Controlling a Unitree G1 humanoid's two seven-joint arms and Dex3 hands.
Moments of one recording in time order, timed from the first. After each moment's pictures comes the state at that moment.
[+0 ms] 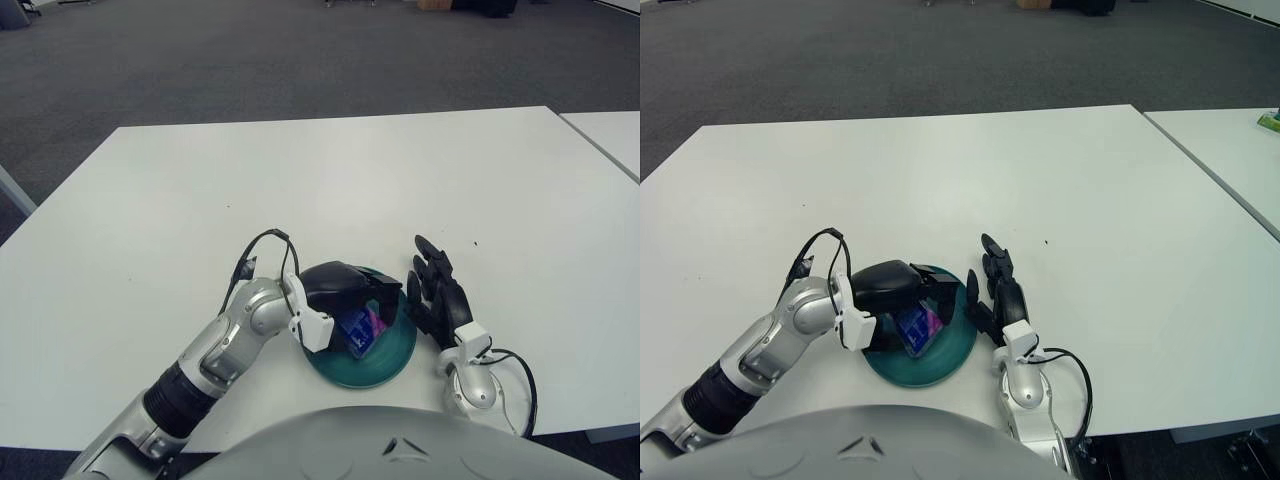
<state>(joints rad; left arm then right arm) -0.07 0.40 -0.58 -0.35 0.53 -0.13 -0.65 0.50 0.04 0.20 -0.28 -0.14 -0.07 -0.08</state>
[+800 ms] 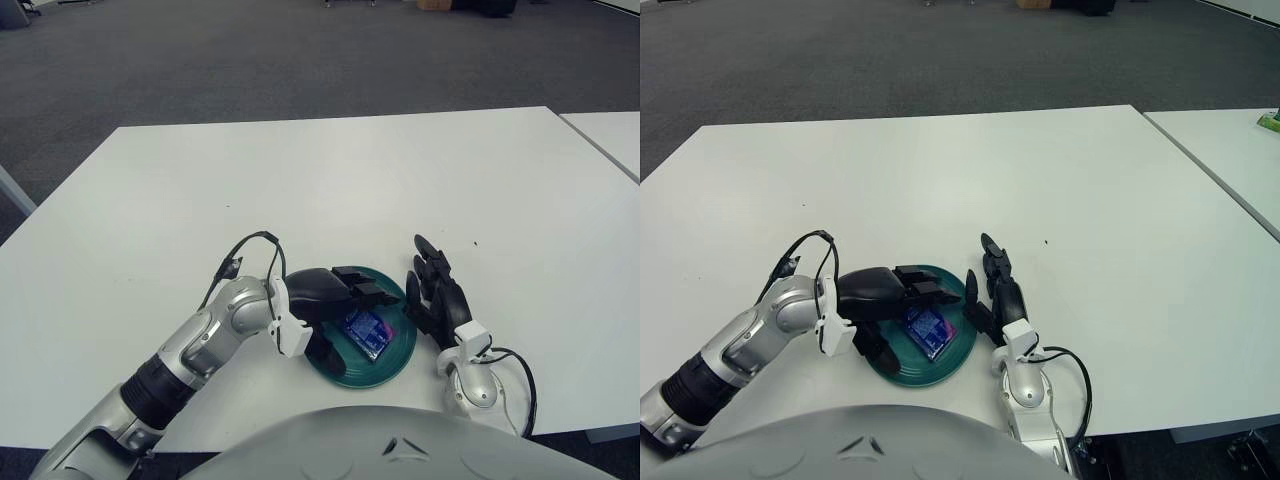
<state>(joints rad) -0.09 0.51 -0.56 -0.27 0.47 -0.32 -0.67 0.50 0.04 0.19 -0.30 -0.13 -0.05 -0.04</state>
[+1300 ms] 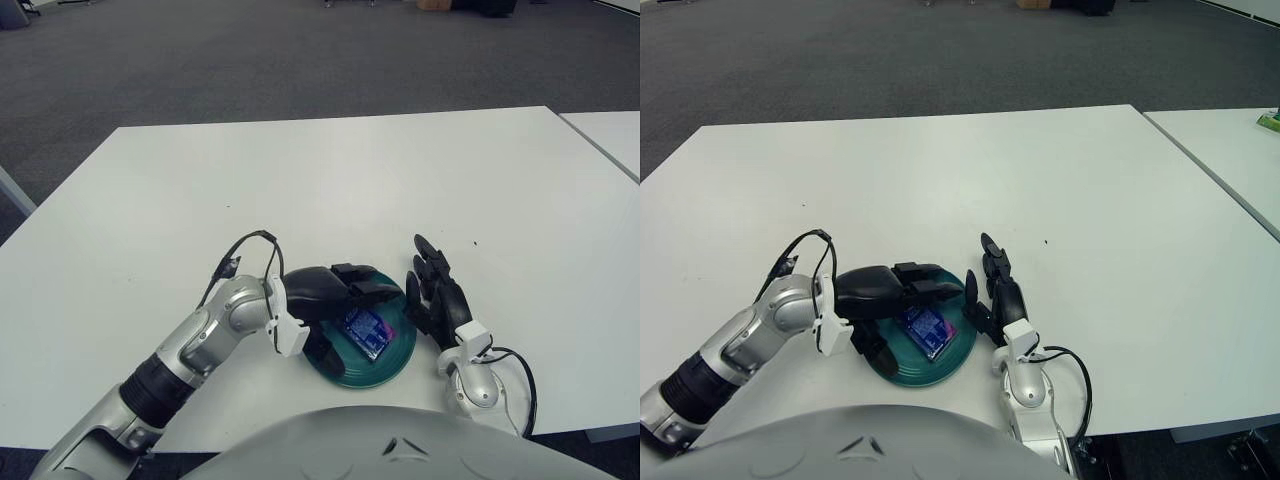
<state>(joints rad) -0.07 0.51 -0.52 -0.26 0.42 -0.34 -0.66 0.50 0.04 0.19 -0.29 -0.13 -0.07 -0.03</state>
